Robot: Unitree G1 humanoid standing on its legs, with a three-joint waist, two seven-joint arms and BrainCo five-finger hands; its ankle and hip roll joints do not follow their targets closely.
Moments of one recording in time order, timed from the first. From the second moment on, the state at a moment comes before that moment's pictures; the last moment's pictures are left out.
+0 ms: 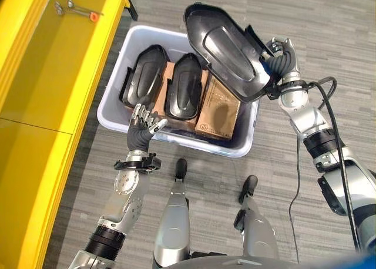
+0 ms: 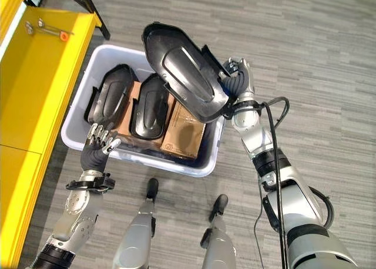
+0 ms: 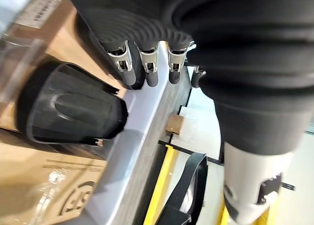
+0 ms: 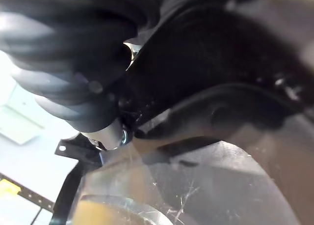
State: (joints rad) left arm -0.03 0.41 -0.18 -0.06 -0.64 -0.29 0.23; right arm -0.89 -0.48 0.34 0.51 0.02 -0.03 -0.40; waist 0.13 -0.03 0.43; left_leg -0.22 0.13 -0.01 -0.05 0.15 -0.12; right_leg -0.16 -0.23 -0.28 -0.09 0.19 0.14
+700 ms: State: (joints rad) left arm 0.26 0.28 -0.14 -0.03 -0.65 -0.24 0.15; right arm -0.66 -0.41 0.32 0.35 0.02 -0.09 -0.36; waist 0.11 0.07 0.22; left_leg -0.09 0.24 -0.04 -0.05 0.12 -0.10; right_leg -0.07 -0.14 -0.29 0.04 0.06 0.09
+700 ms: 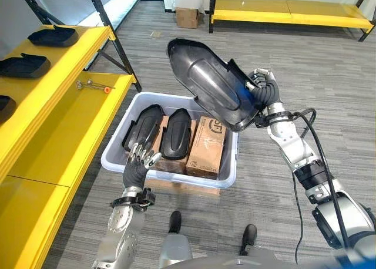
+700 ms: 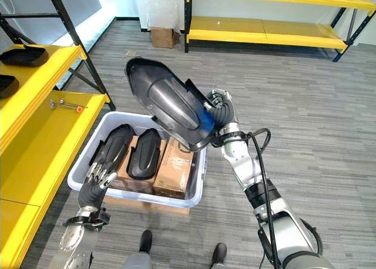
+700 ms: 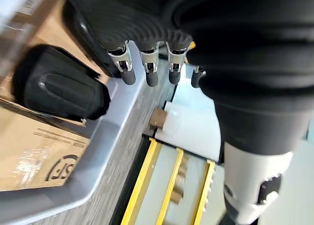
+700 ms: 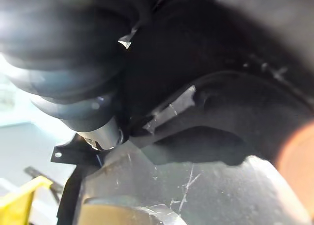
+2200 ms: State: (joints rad) left arm 0.01 0.32 -0.16 0.13 -0.53 -0.22 0.12; right arm -0.36 -0.41 0.15 0.10 0.00 -0.12 -0.36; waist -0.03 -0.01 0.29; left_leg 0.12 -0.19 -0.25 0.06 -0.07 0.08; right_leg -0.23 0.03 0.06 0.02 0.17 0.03
